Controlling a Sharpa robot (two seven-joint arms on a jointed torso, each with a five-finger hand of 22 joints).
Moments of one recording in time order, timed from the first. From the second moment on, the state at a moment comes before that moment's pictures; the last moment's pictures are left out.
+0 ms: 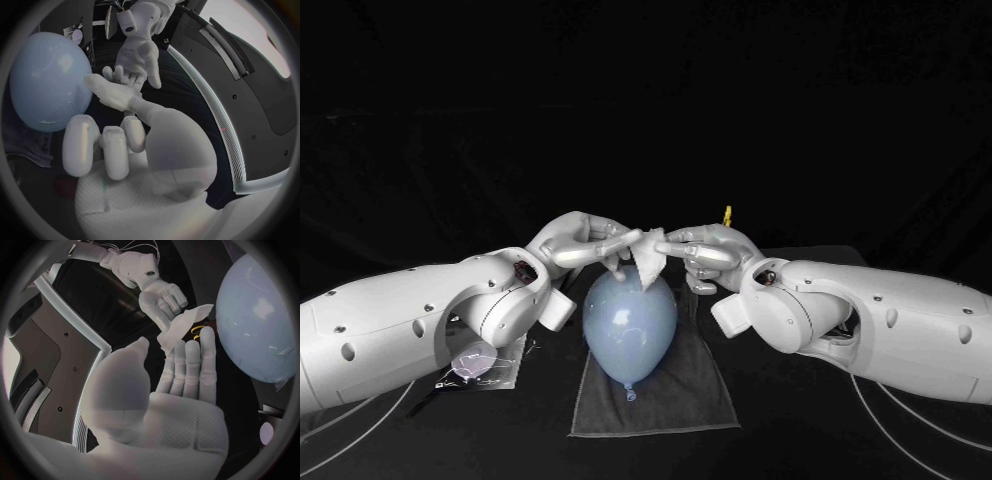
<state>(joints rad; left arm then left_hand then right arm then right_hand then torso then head) 1.24 -0.88 -0.06 1.64 -0.41 -0.29 0.20 1.22 -0.20 0.25 0.28 0.05 0.90 0.15 0.34 0.51 0.83 0.09 0.89 0.49 0.87 0.04 1.16 0.67 0.16 1.00 0.13 0.73 0.46 1.24 -0.77 -0.10 1.68 -0.13 -0.46 0.15 1.24 -0.01 0.58 -0.02 0.05 0.95 0.08 0.41 0.57 1.40 0.01 1.26 1.31 1.47 -0.06 1.54 1.31 0.07 1.47 0.04 1.29 1.31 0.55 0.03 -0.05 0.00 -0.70</state>
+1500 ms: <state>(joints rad) 1.24 -0.87 -0.06 1.64 -0.45 -0.29 0.24 1.50 -0.09 0.44 0.13 0.04 1.01 0.11 0.39 0.48 0.87 0.06 0.84 0.43 0.85 0.02 1.16 0.65 0.17 0.98 0.12 0.79 0.50 1.24 -0.77 -0.10 1.67 -0.15 -0.46 0.14 1.13 -0.12 0.45 0.02 0.05 0.79 0.15 0.30 0.51 1.28 0.06 1.08 1.17 1.47 -0.02 1.43 1.31 0.08 1.44 0.07 1.04 1.31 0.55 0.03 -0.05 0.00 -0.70</state>
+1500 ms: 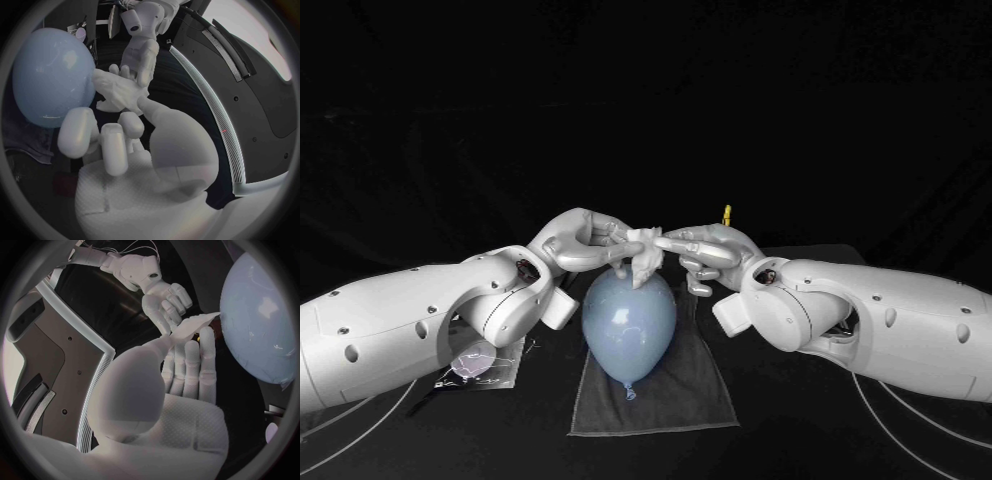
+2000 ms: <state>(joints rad) 1.24 -0.88 -0.06 1.64 -0.45 -0.28 0.25 1.49 -0.10 0.48 0.11 0.05 1.01 0.11 0.39 0.48 0.88 0.06 0.83 0.42 0.86 0.02 1.16 0.65 0.17 0.97 0.11 0.81 0.52 1.24 -0.81 -0.11 1.65 -0.15 -0.46 0.16 1.17 -0.13 0.29 0.11 0.05 0.75 0.17 0.26 0.49 0.98 0.10 0.69 0.82 1.27 0.02 1.05 1.09 0.17 1.24 0.12 0.40 1.11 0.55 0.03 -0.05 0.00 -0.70</state>
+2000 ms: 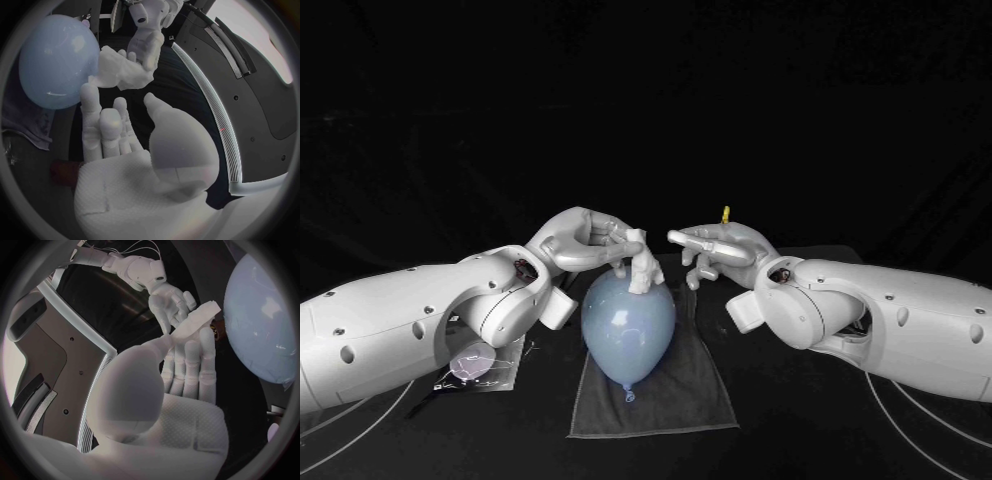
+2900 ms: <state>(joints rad) 1.35 -0.88 -0.05 1.64 -0.43 -0.03 0.20 1.45 -0.10 0.51 0.09 0.05 0.99 0.12 0.40 0.48 0.87 0.06 0.82 0.42 0.86 0.02 1.16 0.65 0.17 0.95 0.11 0.83 0.53 1.23 -0.77 -0.13 1.54 -0.11 -0.31 0.19 1.18 0.06 -0.06 0.29 0.05 0.72 0.19 0.22 0.45 0.91 0.19 0.18 0.17 0.80 0.15 0.37 0.52 0.17 0.94 0.26 0.06 0.45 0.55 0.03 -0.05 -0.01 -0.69</state>
